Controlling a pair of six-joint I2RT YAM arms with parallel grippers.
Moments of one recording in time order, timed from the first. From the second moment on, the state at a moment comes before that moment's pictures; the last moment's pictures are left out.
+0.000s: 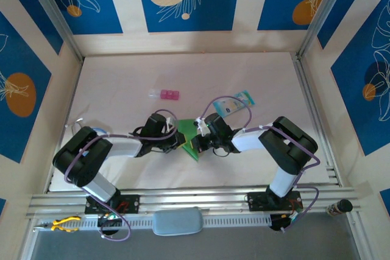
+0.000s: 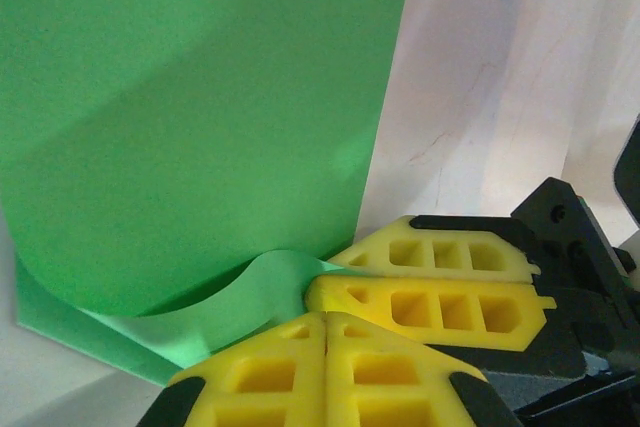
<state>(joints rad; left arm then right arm) -0.63 1.58 0.53 0.31 0.48 -1.09 0.74 1.71 0.65 0.24 -0.36 0.40</state>
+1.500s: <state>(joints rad) -0.64 1.65 0.50 0.37 0.47 -1.07 0.74 1.47 0.67 -0.03 -0.48 0.65</state>
